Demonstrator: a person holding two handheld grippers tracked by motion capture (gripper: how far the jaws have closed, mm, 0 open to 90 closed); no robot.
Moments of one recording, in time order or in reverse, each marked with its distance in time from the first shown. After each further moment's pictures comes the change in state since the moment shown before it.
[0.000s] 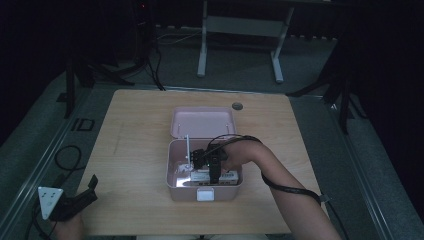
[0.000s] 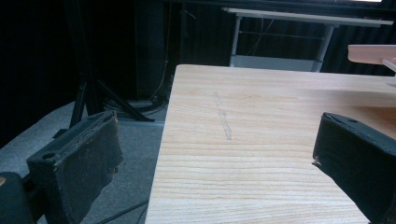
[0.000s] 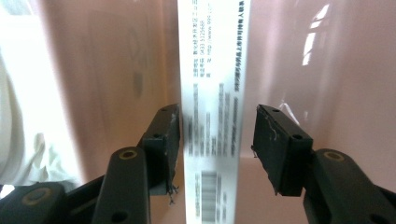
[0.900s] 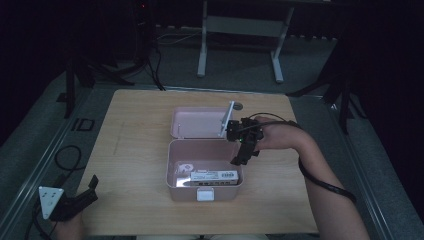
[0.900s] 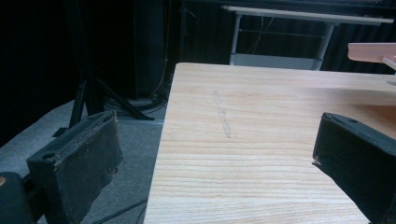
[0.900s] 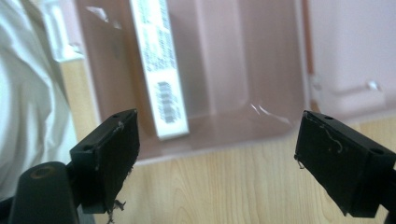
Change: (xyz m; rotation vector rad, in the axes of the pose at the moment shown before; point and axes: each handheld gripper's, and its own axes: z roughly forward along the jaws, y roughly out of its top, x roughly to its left) left arm -0.001 0.000 0.000 0.006 -0.001 0.001; right arm -0.008 -0.091 -0.078 -0.246 -0.123 0.168
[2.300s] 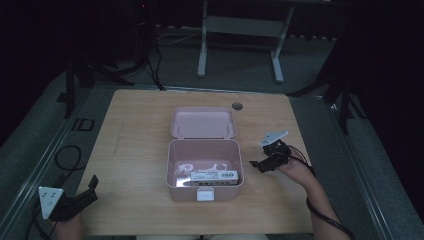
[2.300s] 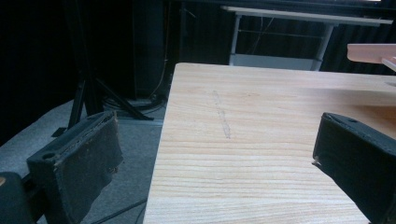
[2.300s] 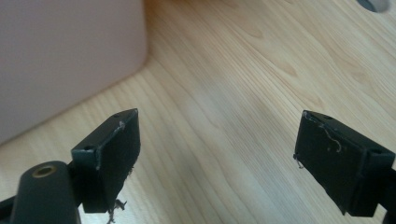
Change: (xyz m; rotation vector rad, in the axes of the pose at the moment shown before) left arm 0.000 0.000 0.000 0.003 -0.003 -0.001; right arm -0.022 -0.155 0.123 -0.421 -0.272 0.412
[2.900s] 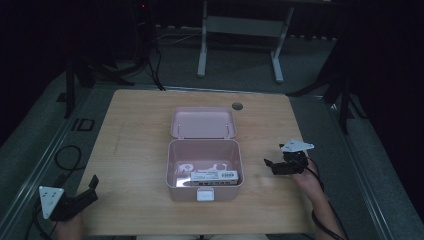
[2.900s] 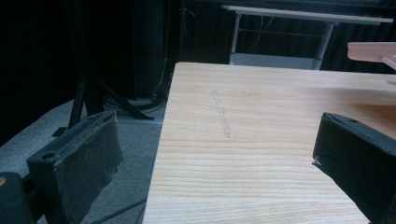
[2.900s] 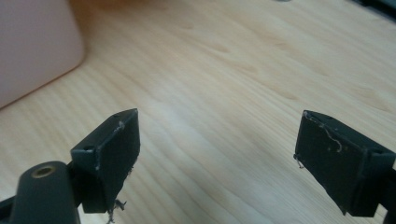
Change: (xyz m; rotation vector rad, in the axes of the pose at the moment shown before) left arm -0.001 0.000 0.000 0.001 0.002 0.000; right arm -0.011 -0.059 -0.018 -0.189 -0.175 0.179
